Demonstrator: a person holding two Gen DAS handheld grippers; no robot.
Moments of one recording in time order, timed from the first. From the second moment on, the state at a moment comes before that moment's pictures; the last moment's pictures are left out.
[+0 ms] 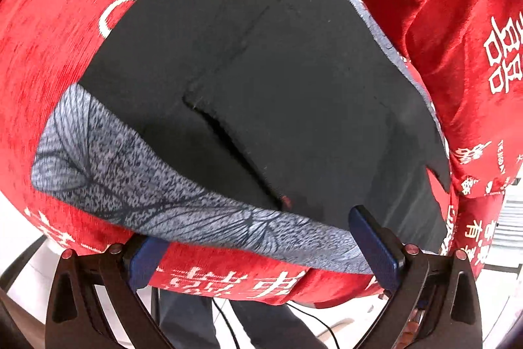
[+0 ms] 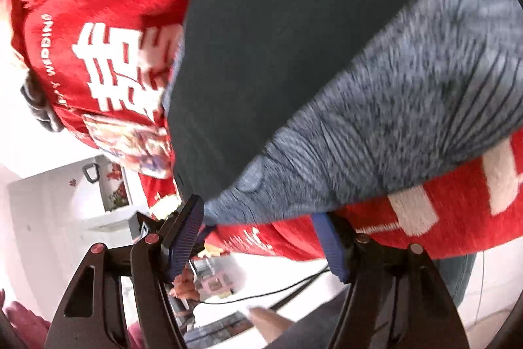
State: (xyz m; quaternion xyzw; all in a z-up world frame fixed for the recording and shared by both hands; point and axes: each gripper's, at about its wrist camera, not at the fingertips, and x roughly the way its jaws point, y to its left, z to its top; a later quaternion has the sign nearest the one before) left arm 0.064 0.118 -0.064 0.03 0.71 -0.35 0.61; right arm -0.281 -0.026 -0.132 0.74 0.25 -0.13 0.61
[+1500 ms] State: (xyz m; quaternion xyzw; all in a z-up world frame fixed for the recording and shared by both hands) left arm 0.121 -0.098 0.006 0.22 0.57 -0.35 0.71; right arm -0.086 -0.310 -0.059 0.60 0.38 -0.11 0.69
